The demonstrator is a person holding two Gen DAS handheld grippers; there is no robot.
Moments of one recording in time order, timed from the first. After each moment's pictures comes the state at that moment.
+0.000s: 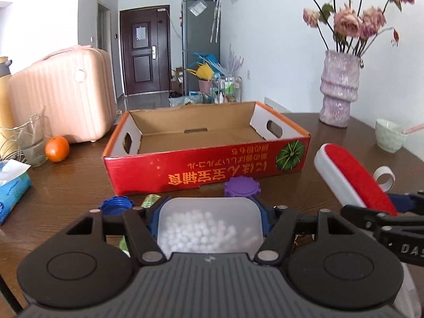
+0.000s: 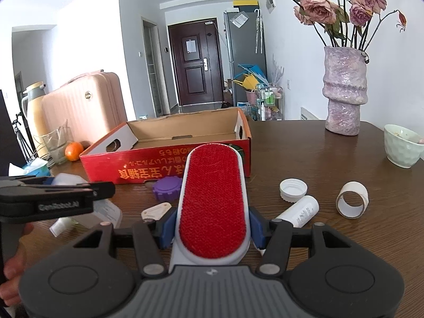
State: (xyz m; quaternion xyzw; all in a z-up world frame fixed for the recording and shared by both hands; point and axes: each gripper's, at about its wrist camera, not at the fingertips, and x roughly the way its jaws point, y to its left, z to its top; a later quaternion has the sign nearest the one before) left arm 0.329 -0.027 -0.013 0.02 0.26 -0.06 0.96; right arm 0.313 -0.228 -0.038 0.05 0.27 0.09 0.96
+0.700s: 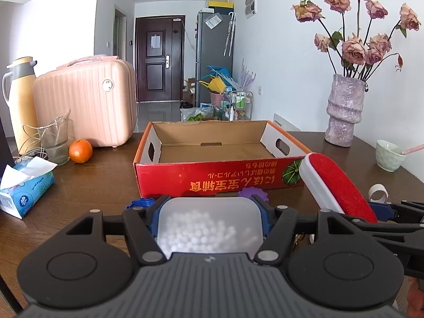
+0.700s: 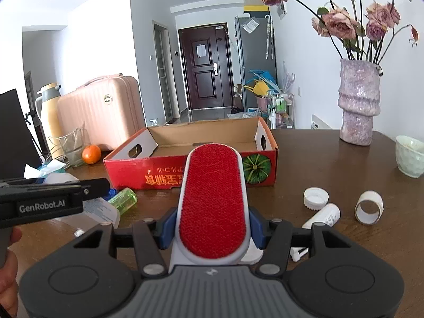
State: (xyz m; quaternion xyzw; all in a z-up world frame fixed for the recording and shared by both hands) left arm 0.292 -0.005 0.012 0.00 0.23 -0.04 0.97; right arm 0.301 -0.196 -0.018 0.04 0.25 0.11 0.96
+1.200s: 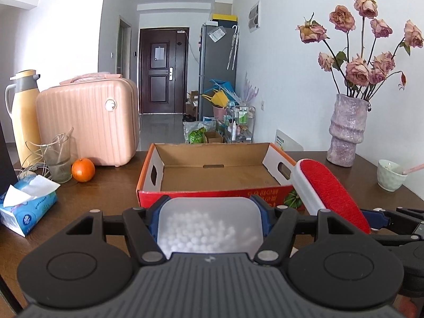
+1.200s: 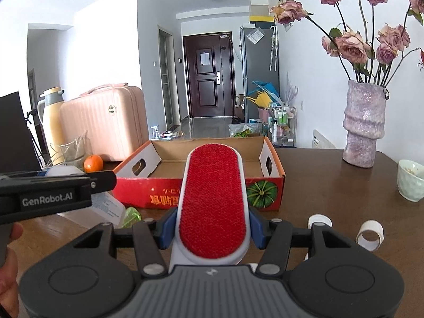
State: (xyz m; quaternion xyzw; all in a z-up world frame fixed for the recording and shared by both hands) left arm 0.304 -0.004 0.037 -0.01 0.20 -0.03 0.98; right arm 0.316 -0.182 0.005 0.02 0.23 0.11 0.97
